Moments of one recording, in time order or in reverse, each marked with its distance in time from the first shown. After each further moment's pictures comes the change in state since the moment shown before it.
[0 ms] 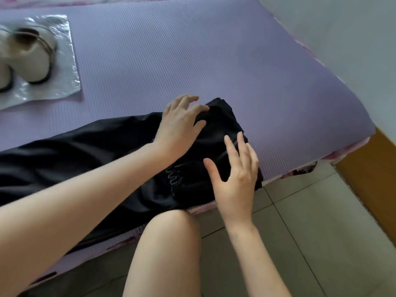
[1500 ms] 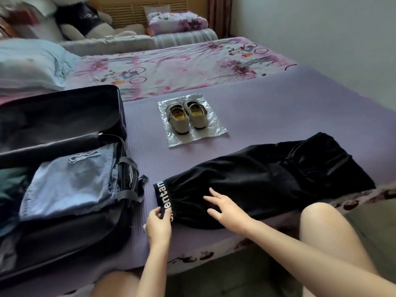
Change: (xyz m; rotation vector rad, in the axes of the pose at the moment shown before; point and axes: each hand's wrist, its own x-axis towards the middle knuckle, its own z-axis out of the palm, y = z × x) left_hand -0.367 -0.247 -0.183 -0.654 0.426 -1.193; right_hand -0.162 -0.281 0.142 0.024 -0.919 -0.192
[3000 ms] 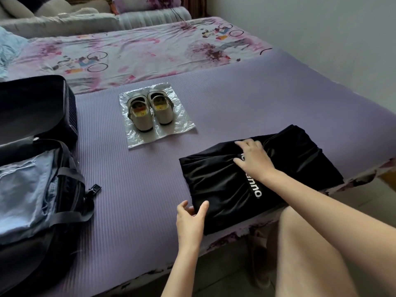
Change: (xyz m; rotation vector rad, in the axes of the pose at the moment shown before) left_hand -0.086 0.044 0.136 0.032 -0.400 0.066; right_hand 0.032 0.108 -0.169 -0.373 0.448 0.191
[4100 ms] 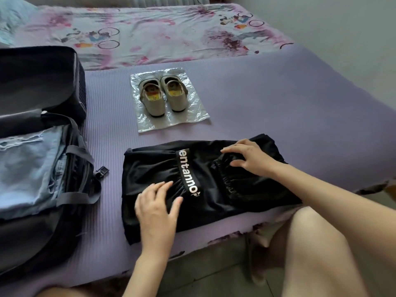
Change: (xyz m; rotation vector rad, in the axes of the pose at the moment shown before) left_hand 0.016 -0.015 -0.082 0.587 0.407 0.571; right_hand 0.023 -0.014 0.026 0.209 -0.289 -0.268
